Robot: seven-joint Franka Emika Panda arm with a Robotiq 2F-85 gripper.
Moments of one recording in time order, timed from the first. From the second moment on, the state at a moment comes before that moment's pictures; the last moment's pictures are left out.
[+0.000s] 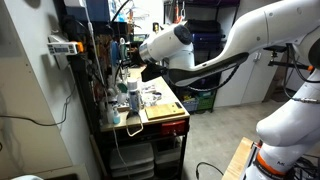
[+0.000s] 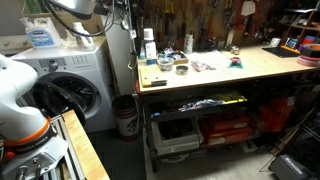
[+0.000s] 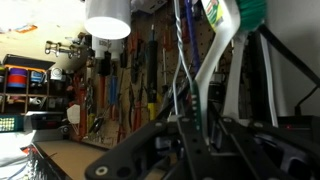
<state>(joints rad) -0.61 -0.19 0.98 -2.03 -0.80 2.96 1.07</state>
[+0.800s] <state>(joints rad) -0.46 -0.20 0.86 -2.08 -0.67 2.96 0.94</state>
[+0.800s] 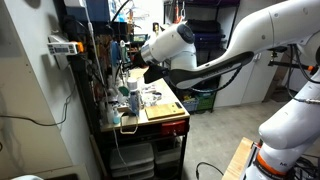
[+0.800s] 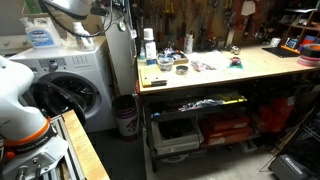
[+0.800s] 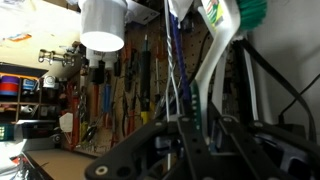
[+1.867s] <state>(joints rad) -0.10 -0.28 0.49 -2.14 -0.27 2.43 0.60</state>
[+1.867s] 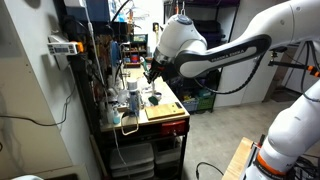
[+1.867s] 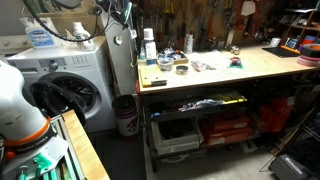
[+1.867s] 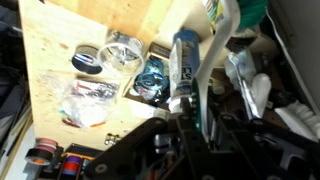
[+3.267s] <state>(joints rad) -0.05 -0.21 0.27 -2.16 -0.35 2.11 0.70</state>
